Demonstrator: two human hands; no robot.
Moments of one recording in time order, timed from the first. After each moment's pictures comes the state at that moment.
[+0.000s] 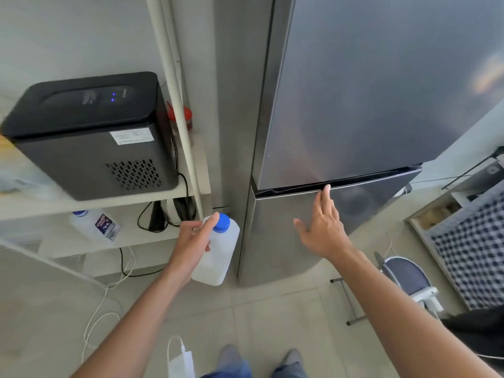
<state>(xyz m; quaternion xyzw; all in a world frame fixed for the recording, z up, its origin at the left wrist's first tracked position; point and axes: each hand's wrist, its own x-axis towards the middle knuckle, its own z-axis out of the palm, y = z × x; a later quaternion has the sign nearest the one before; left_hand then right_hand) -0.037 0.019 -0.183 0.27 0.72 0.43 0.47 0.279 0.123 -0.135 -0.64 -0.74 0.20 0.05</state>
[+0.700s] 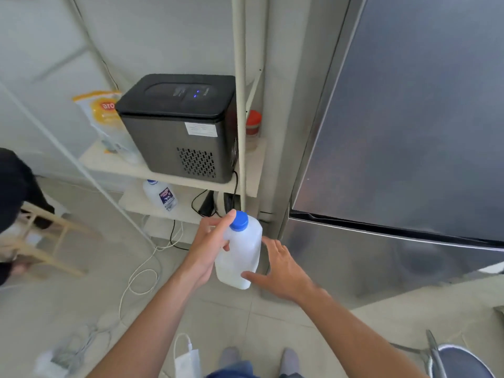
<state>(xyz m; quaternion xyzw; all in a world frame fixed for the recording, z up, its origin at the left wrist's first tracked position) 0.000 -0.001 -0.136 0.11 0.67 0.60 0.43 0.188 0.100 -0.176 -0.35 -0.85 0.38 -0.03</state>
